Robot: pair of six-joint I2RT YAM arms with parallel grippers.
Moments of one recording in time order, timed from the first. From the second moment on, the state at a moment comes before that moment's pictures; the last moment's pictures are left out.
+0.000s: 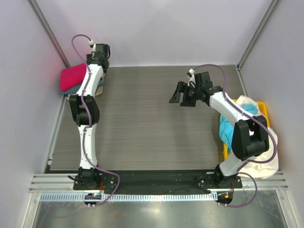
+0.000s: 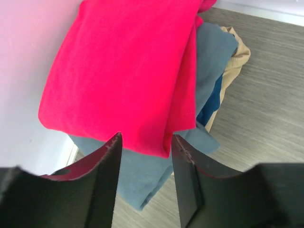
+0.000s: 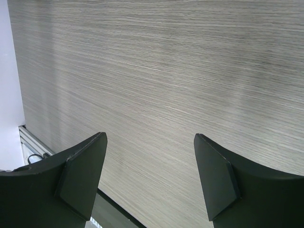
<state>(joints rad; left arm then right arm) -0.08 2.38 2.35 -0.74 -0.65 -0.05 0.27 1.63 1.24 -0.43 -0.44 0.46</state>
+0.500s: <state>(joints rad) -0.08 2.43 2.36 -0.72 -0.67 -0.03 0.27 1.63 1.24 -0.43 -0.44 0.45</state>
